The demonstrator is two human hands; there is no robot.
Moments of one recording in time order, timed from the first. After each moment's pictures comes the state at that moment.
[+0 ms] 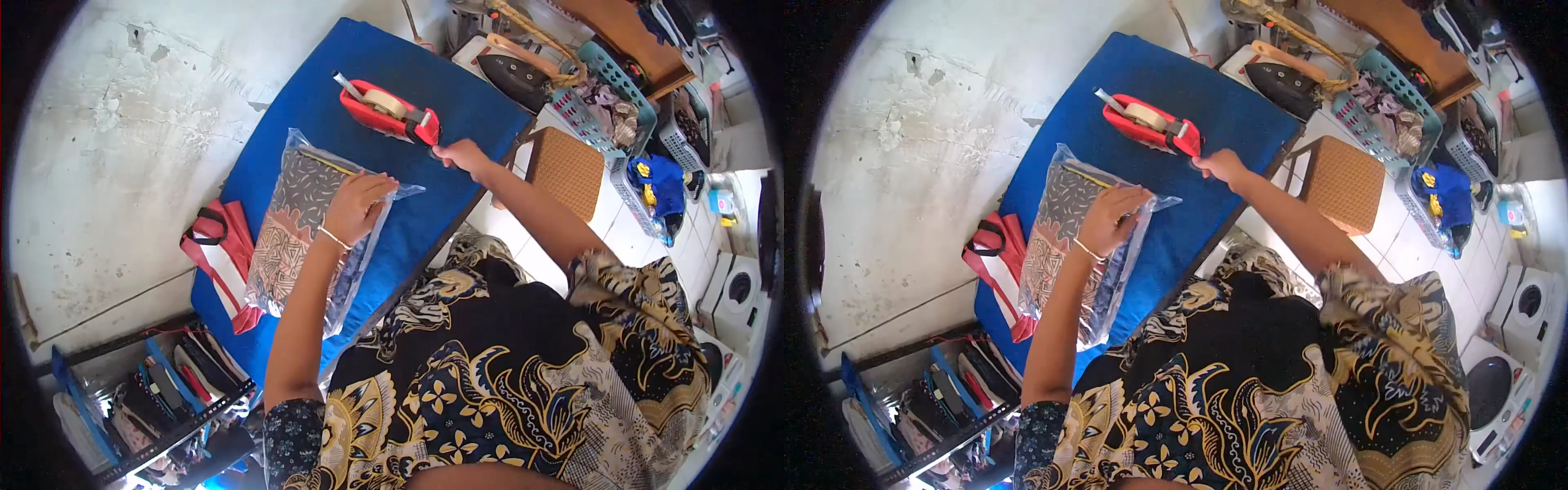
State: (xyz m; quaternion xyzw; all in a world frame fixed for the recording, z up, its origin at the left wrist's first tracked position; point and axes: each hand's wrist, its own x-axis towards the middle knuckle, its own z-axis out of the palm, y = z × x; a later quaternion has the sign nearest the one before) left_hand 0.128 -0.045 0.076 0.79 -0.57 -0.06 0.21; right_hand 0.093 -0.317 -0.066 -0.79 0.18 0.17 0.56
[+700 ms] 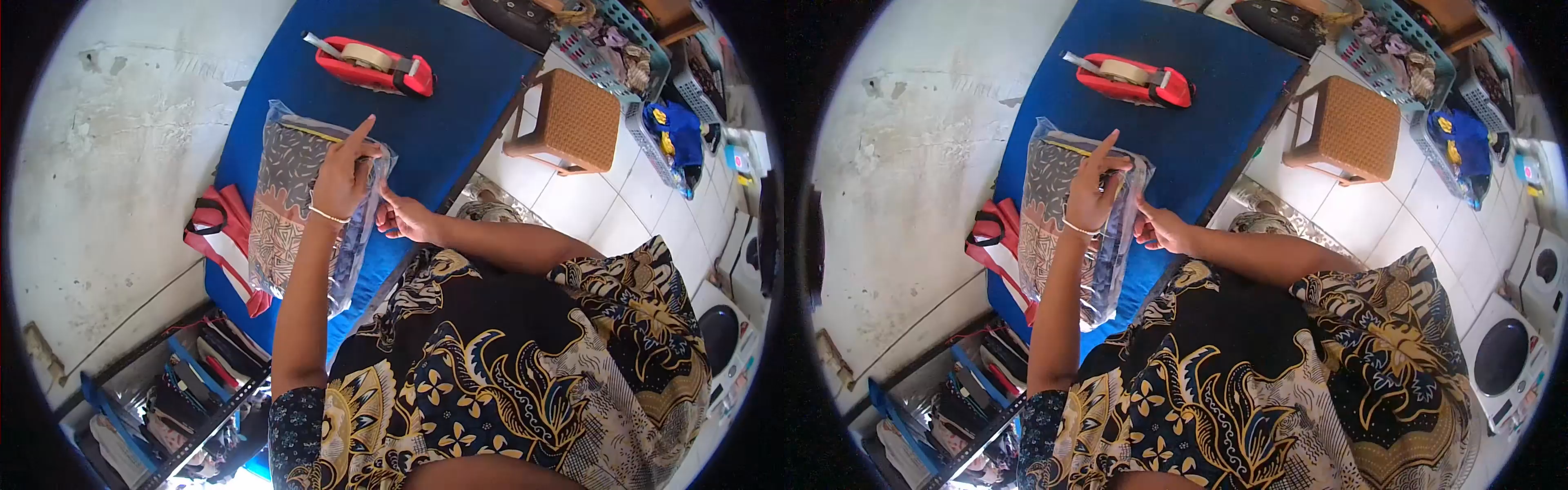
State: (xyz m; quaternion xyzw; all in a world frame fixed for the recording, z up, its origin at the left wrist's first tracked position) left_hand 0.114 -0.045 0.077 0.81 -0.47 -0.10 0.34; right_hand 0.006 -0.112 -0.051 -0.24 0.27 0.31 0.88
